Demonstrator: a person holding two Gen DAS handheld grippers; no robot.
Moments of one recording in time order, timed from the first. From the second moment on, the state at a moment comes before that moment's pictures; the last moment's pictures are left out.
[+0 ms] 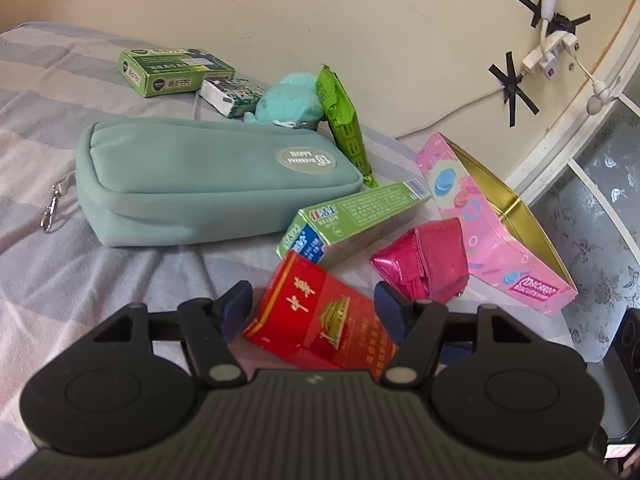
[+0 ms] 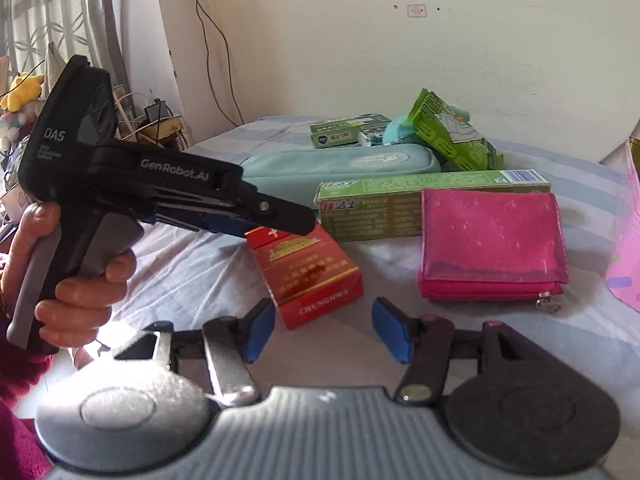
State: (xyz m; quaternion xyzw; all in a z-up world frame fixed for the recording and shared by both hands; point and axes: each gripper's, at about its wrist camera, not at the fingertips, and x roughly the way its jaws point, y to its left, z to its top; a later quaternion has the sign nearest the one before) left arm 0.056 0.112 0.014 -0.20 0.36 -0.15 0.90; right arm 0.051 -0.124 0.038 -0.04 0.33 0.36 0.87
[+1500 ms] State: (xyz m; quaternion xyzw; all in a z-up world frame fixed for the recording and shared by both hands) left arm 0.172 -0.266 0.065 0.03 0.30 -0.37 0.88; right arm 0.095 -0.420 0.054 0.01 0.20 -0.03 0.98
